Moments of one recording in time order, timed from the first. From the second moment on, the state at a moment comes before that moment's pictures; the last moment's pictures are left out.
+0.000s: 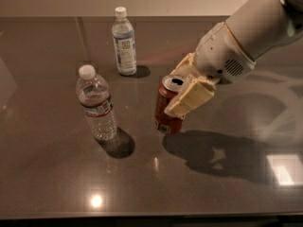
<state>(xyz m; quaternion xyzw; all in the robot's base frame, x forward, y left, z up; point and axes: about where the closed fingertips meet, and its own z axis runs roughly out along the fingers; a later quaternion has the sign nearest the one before) 0.441 -0.053 0.948 -0.66 0.68 0.22 0.26</state>
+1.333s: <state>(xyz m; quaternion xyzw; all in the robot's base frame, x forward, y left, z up) 0.449 0.012 0.914 -0.69 0.64 0.23 0.24</state>
